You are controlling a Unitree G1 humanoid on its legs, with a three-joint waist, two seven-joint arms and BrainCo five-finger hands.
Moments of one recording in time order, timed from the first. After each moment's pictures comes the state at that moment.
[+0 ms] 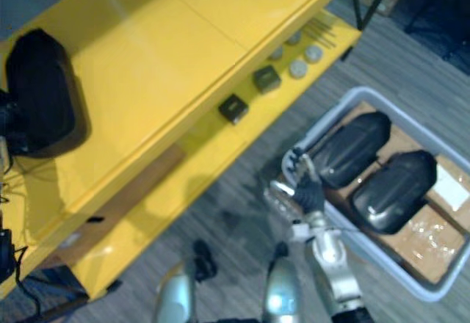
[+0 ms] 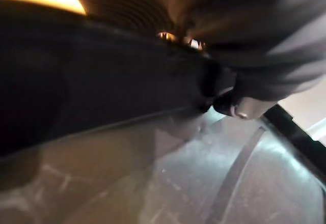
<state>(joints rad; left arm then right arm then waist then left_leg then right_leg) -0.85 0.93 0.03 0.88 -0.20 0.51 0.10 0.04 -0.29 0.20 -0.06 0.40 -0.22 -0.10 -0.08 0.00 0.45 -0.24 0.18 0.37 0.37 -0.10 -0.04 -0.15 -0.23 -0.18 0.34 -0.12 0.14</state>
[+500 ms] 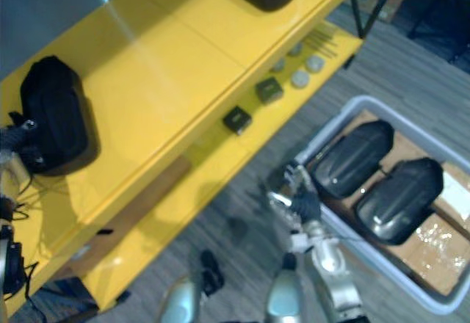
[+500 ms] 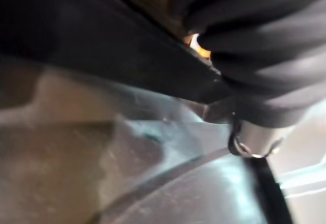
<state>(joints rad) -0.74 0.81 0.09 0.88 -0.55 0.35 0.38 0.12 -0.29 0.24 -0.03 0.40 -0.24 -0.07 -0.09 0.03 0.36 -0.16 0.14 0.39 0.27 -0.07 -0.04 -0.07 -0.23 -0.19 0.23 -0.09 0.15</state>
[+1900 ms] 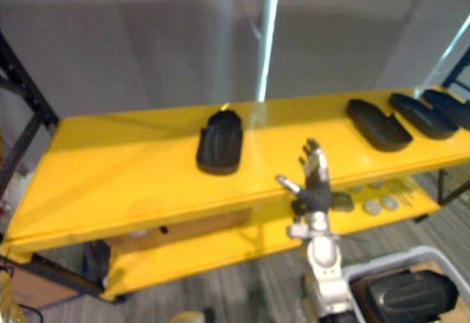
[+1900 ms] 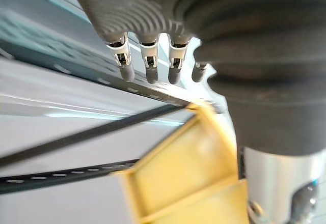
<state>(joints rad) 0.22 0.27 0.67 -0.44 -0.16 -0.44 0.47 -0.07 -0.19 0.07 -0.04 0.26 -0.43 -0.19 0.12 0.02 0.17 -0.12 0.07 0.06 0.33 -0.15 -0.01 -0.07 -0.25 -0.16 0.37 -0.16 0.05</state>
